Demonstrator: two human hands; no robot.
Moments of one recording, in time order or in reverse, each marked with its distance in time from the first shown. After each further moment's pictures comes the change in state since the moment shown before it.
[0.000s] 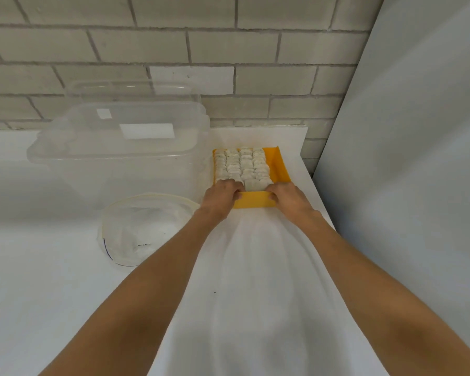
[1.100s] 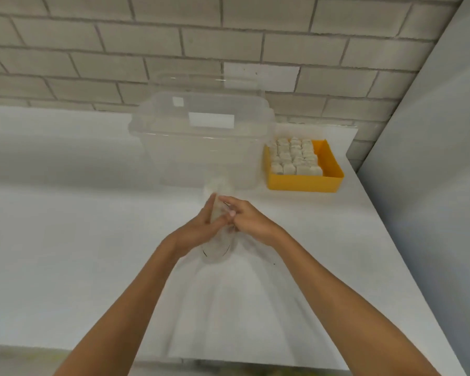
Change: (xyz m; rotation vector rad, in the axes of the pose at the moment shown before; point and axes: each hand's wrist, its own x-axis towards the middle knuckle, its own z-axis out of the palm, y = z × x) left_hand -0.192 -0.092 -0.086 -0.832 -0.293 -0.434; right_hand -0.058 -0.211 0.059 0.851 -0.391 -0.067
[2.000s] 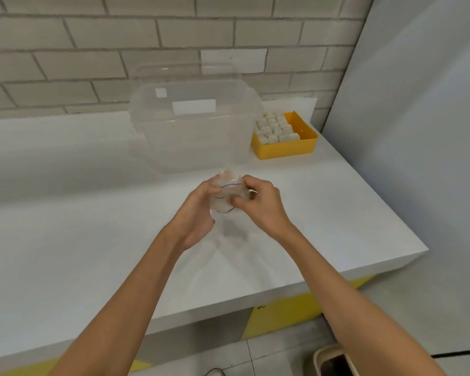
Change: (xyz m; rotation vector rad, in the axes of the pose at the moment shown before) left_hand -0.088 -0.009 -0.053 -0.582 -0.309 0.157; right_hand -0.082 -0.060 0.104 0.039 0.690 -0.131
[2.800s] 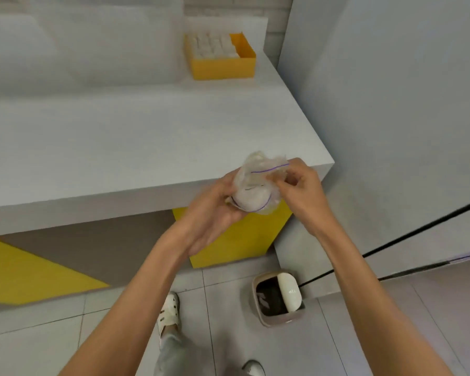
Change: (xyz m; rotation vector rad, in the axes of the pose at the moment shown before) left_hand -0.069 -0.179 0.236 -0.139 -0.087 -0.018; right_hand -0.199 0.105 -0.218 0.035 0.056 0.042
